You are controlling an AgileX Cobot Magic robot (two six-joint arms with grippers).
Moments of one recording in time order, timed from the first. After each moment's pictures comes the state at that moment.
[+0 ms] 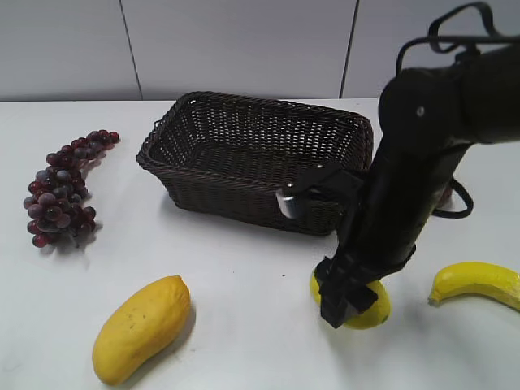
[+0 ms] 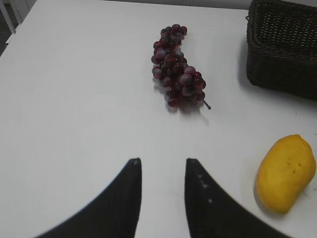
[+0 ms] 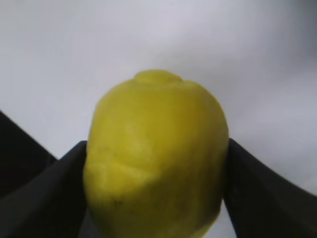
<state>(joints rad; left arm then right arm) -0.03 -0.01 -0.48 -0.08 1.09 0.06 0.61 1.79 -1.01 0.26 0.84 -0.32</state>
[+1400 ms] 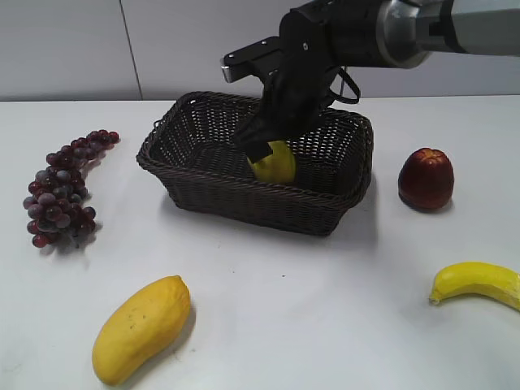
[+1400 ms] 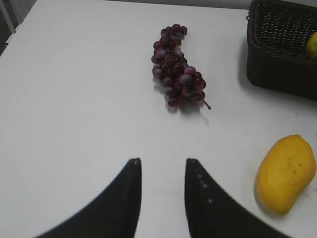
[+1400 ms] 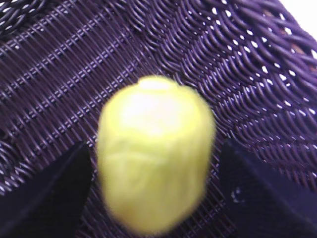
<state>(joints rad) -0.03 -0.01 -0.48 -0.08 1.09 0.06 0.59 2.20 -1.70 -0.08 0.66 0.09</state>
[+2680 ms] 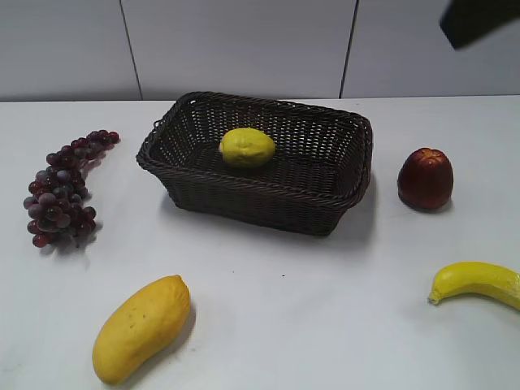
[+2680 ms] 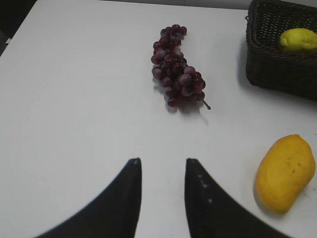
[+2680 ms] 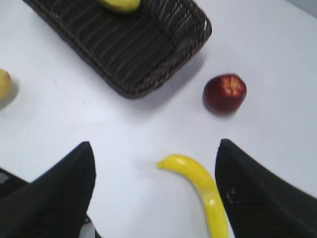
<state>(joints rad) -0.03 -0.01 -0.48 -0.08 1.09 0.06 0.59 1.25 -1.42 -0.07 1.21 0.05</state>
